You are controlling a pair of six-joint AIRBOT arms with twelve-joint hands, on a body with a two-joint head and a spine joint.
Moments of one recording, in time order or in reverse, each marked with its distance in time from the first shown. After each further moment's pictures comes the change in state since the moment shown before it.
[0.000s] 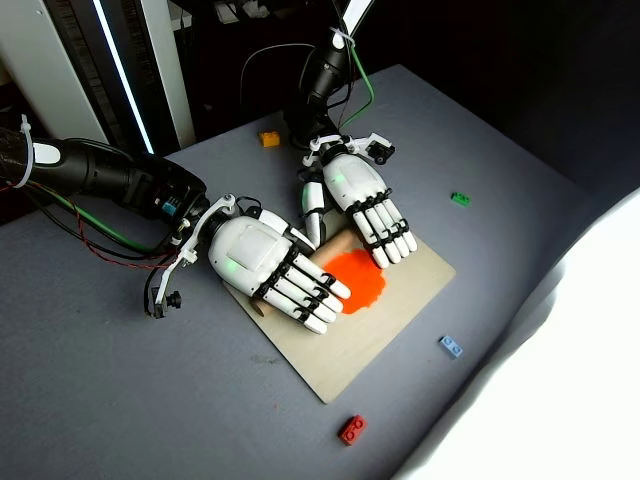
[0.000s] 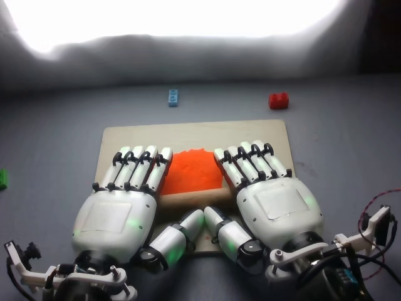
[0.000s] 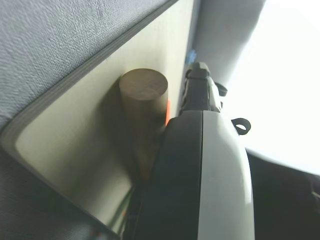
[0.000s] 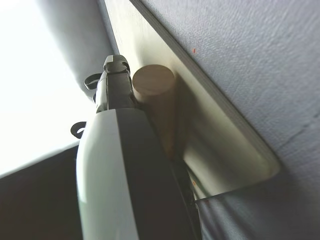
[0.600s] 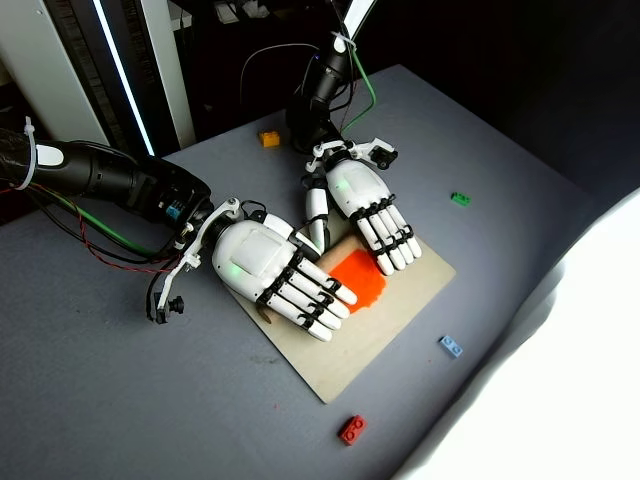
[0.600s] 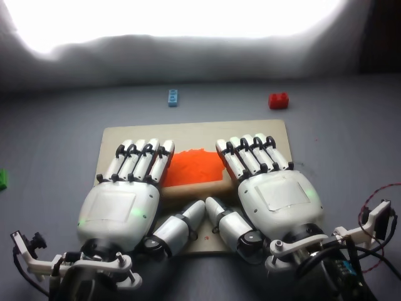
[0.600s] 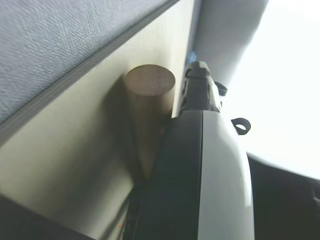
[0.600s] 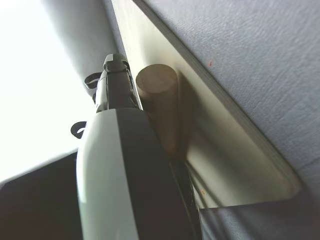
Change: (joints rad) left arm -0.034 -0.011 0.040 -0.013 0.036 0.000; right arm 0.014 -0.001 0.022 0.007 -0.001 0.013
